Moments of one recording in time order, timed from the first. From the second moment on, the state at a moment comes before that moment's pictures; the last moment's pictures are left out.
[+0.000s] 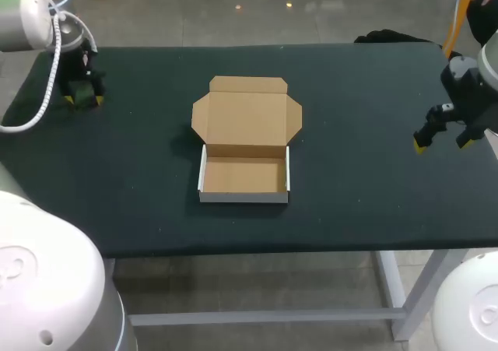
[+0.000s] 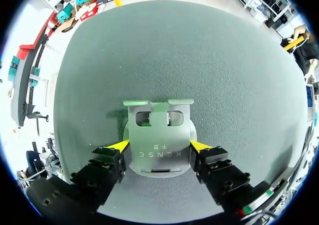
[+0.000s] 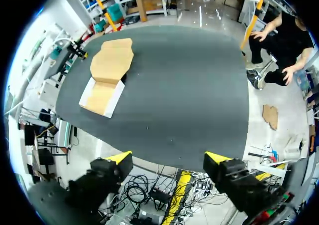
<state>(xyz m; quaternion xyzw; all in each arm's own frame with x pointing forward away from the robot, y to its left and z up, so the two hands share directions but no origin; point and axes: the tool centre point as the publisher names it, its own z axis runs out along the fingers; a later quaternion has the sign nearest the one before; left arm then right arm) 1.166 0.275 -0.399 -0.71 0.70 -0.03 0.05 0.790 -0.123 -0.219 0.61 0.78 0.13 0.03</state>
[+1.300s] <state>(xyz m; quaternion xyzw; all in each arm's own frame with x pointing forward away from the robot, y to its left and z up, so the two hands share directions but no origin) 1.134 0.264 -0.357 -0.73 0.68 -0.03 0.04 0.790 -0.123 -0.219 0.61 0.78 0.13 0.03</state>
